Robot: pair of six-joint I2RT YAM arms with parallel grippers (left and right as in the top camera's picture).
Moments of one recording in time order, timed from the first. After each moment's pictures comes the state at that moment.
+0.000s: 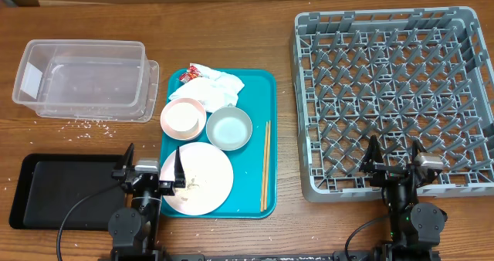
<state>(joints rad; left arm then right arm) 0.03 0.02 0.01 -0.07 0.07 0.08 -0.09 0.01 0.02 -0.04 -0.04 0.17</state>
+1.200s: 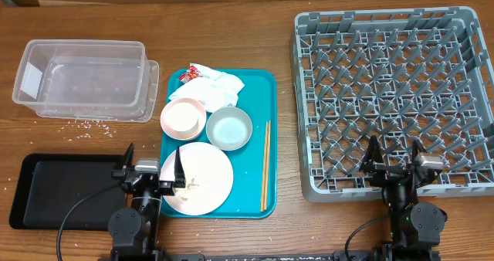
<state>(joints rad) 0.03 0.02 0.01 -0.07 0.07 0.08 -0.09 0.01 0.02 -0.04 -0.04 0.17</state>
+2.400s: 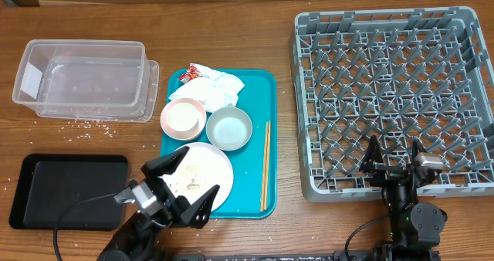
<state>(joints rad) 0.03 0.01 0.03 0.52 0.81 -0.62 -0.09 0.01 0.02 -0.04 -0.04 0.17</state>
